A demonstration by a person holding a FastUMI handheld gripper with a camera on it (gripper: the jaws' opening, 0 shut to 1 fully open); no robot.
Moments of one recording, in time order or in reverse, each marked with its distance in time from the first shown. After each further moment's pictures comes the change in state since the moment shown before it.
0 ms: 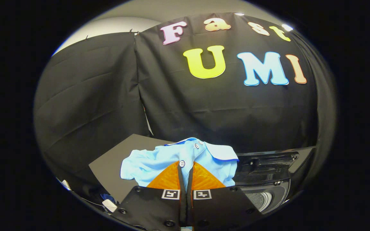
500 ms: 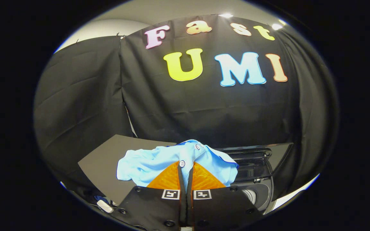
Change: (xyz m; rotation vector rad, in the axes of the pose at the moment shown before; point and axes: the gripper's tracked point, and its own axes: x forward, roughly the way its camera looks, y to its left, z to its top) arm -0.043 -0.072 -0.010 0.035 -0.011 -0.132
